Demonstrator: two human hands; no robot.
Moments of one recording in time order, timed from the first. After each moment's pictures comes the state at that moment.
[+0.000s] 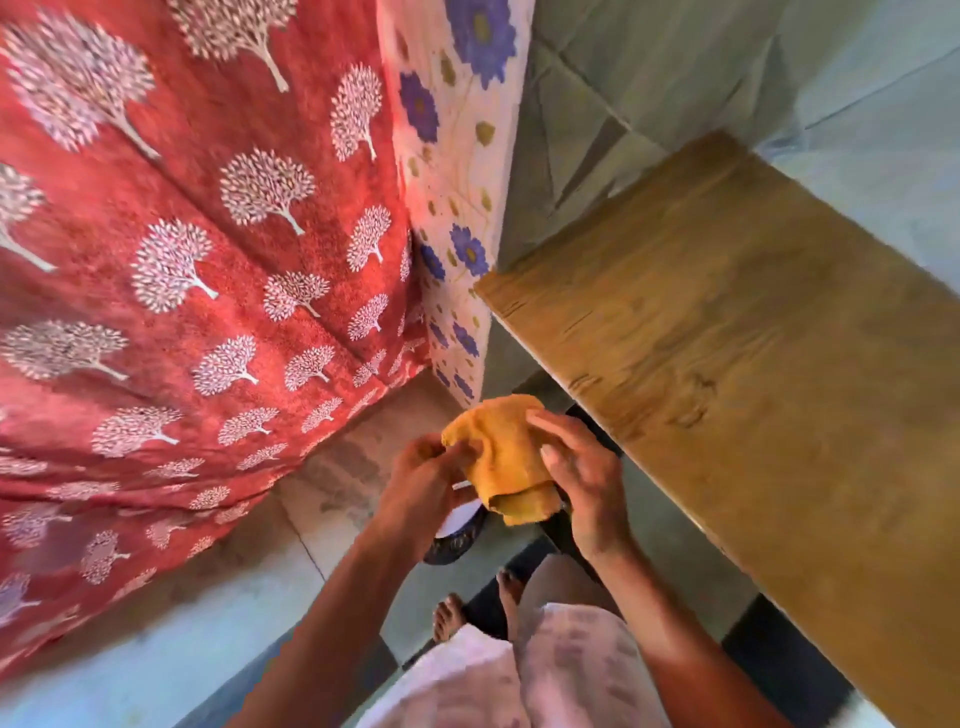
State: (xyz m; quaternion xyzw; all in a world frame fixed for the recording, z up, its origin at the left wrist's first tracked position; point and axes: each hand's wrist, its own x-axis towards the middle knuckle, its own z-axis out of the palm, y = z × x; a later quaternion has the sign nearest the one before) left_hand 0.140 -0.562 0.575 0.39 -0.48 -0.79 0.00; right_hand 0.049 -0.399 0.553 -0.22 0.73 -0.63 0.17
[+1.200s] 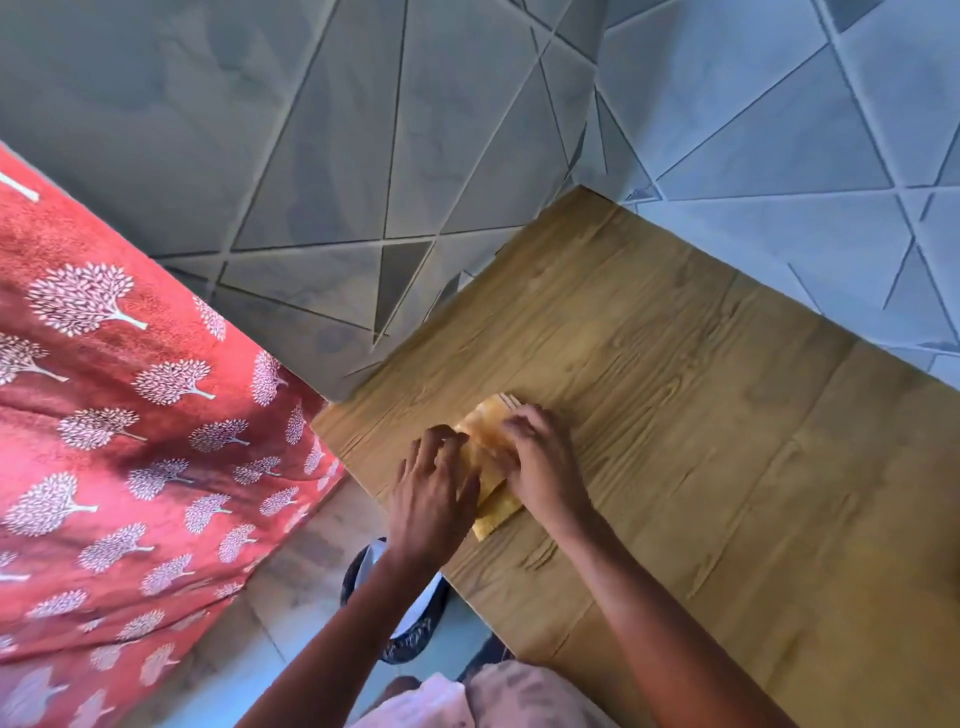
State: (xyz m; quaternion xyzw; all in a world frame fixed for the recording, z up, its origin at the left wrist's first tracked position) left_hand -0.129 -0.456 0.542 0.17 -0.97 -0.18 0.08; right_hand -0.237 -0.323 0.514 -0.30 0.91 -0.28 0.02
